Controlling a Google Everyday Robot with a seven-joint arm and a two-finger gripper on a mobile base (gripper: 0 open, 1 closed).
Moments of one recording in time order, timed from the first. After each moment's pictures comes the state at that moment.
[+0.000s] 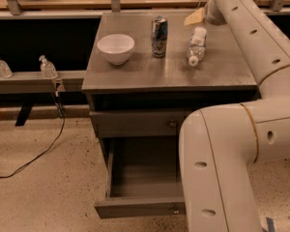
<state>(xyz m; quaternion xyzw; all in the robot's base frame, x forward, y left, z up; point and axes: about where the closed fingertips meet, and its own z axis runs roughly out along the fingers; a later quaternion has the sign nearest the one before) 0.896 -0.268 0.905 0.03 0.91 -0.03 0.41</state>
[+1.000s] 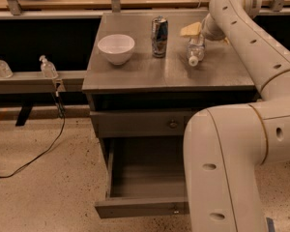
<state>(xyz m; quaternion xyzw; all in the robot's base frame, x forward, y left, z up) 0.899 -0.264 0.842 0.07 0.92 0.02 0.39</state>
